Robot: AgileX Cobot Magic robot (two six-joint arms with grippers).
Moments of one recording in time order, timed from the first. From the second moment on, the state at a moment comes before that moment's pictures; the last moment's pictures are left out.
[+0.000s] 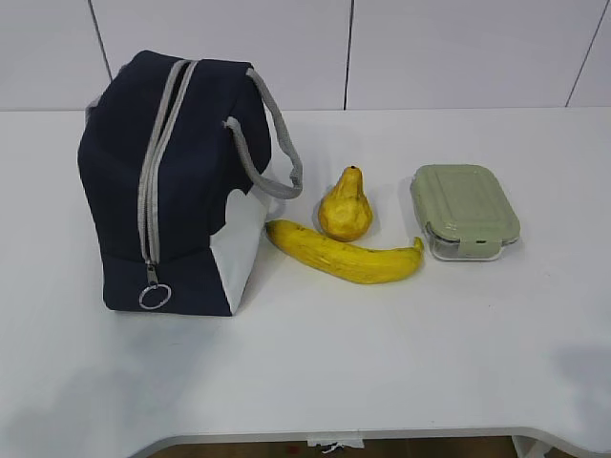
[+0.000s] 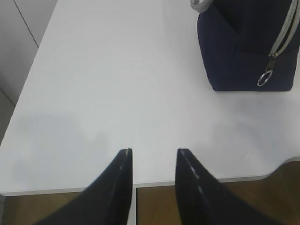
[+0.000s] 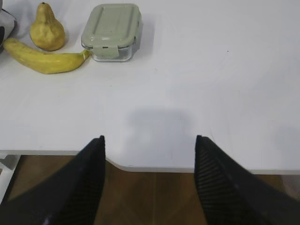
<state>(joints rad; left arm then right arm) 0.01 0.01 -0.52 -0.06 1.11 0.05 0.11 -0.02 -0.51 -0.11 1.13 0.11</state>
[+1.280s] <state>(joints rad) 0.01 0.01 -0.52 -0.07 1.11 0.05 0.10 1.04 -0.84 -0.15 0.86 0.24</state>
